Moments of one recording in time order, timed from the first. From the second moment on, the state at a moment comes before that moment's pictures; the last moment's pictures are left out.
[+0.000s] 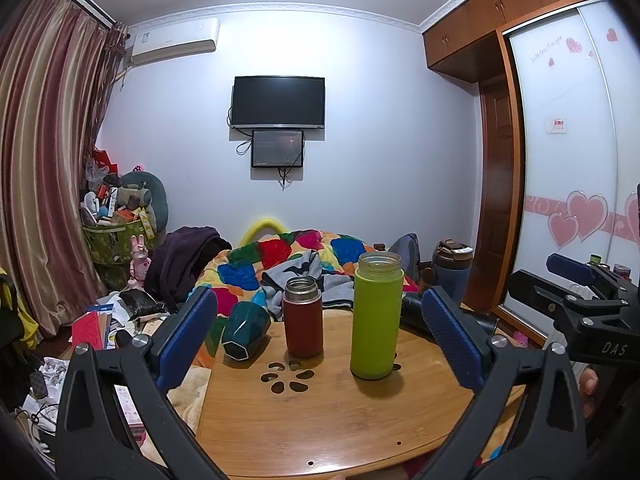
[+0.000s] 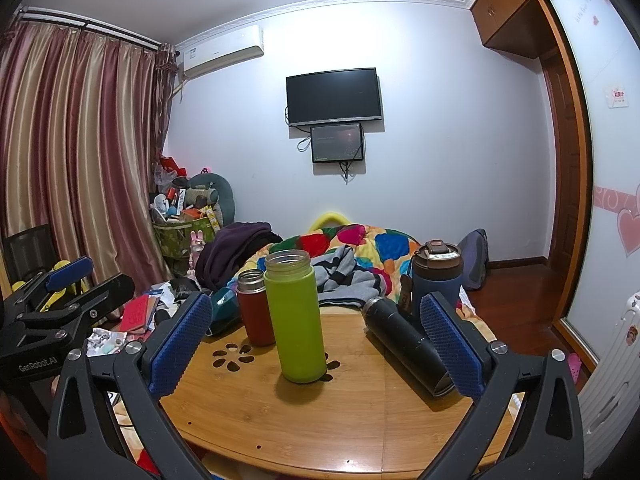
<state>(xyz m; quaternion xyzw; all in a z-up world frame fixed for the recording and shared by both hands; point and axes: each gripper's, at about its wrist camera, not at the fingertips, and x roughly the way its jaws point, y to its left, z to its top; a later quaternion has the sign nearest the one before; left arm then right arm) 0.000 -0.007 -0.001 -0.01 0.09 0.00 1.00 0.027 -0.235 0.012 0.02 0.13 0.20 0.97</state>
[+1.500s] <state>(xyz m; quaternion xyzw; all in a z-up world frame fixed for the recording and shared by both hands) 0.001 -0.016 0.001 -0.01 0.09 0.00 1.00 0.025 -0.237 0.011 0.02 0.13 0.20 0.97</state>
